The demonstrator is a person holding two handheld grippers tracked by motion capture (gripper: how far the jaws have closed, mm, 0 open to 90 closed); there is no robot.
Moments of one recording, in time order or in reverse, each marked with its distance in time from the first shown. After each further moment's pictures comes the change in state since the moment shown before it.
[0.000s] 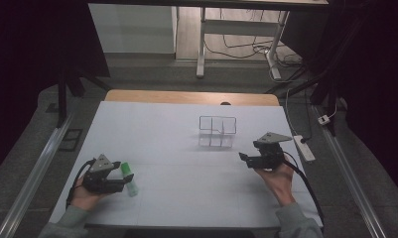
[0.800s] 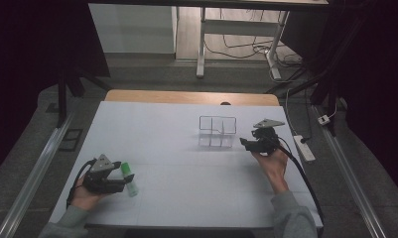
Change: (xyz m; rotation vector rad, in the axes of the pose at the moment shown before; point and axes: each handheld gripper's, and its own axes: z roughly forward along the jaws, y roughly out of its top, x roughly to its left) left arm -0.001 0.001 0.000 -0.001 -0.001 0.004; right arm -0.032 0.019 0.041 0.043 -0.099 0.048
